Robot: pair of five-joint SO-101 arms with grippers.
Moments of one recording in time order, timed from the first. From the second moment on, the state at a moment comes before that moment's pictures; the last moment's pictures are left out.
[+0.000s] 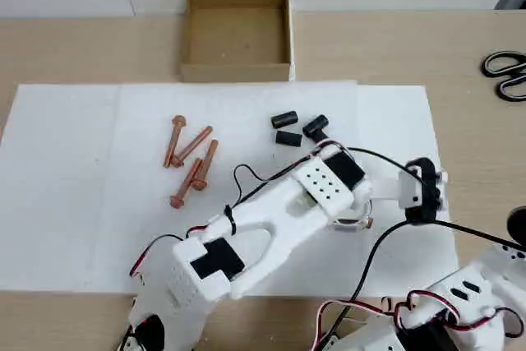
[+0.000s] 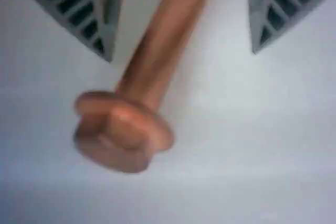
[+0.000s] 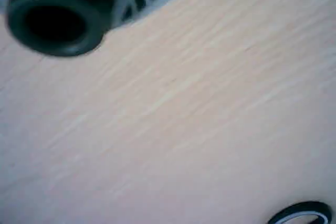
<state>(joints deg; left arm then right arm) 48.4 33.8 -17.7 73.7 -37.8 58.1 -103.2 71.4 55.8 11.2</state>
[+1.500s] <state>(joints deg) 46.9 34.2 -20.4 70.6 -34.2 58.1 -103.2 71.4 55.9 11.2</state>
